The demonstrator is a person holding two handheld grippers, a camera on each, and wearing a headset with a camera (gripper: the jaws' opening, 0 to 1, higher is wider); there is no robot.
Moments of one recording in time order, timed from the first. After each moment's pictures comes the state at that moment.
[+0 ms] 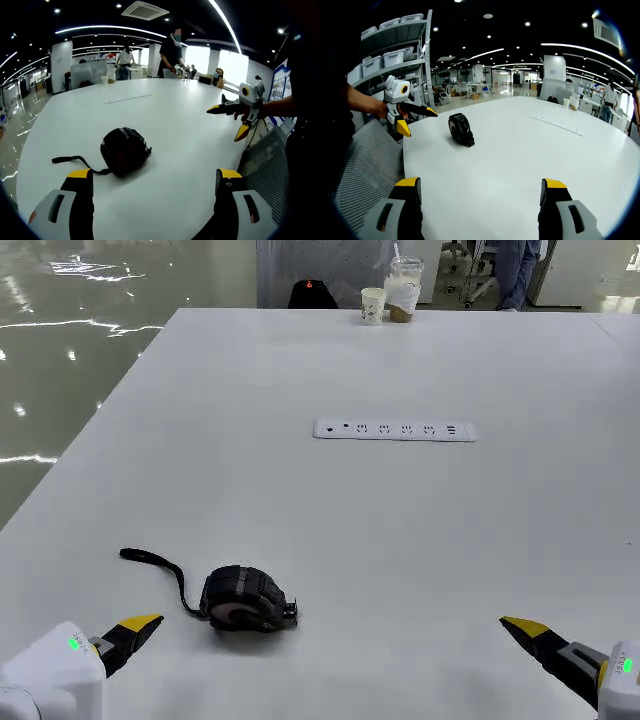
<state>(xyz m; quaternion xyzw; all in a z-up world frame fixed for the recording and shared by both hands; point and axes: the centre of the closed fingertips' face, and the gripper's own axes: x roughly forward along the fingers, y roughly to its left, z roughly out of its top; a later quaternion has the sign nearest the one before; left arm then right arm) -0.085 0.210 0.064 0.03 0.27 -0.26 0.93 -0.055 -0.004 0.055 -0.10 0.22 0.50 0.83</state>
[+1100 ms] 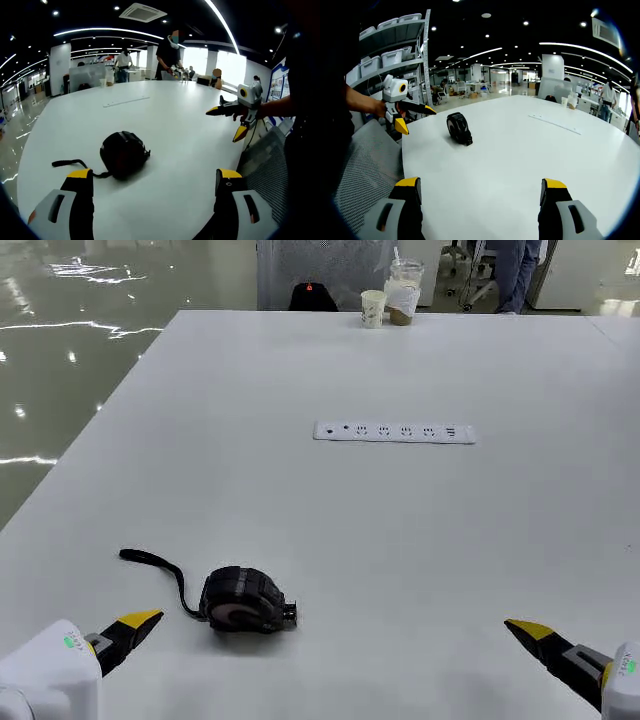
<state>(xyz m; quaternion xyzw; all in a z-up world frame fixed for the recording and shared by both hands) -0.084 0.208 0.069 0.04 0.26 -0.27 0.93 -0.054 -0.010 0.054 -0.10 0.22 0.49 0.83</state>
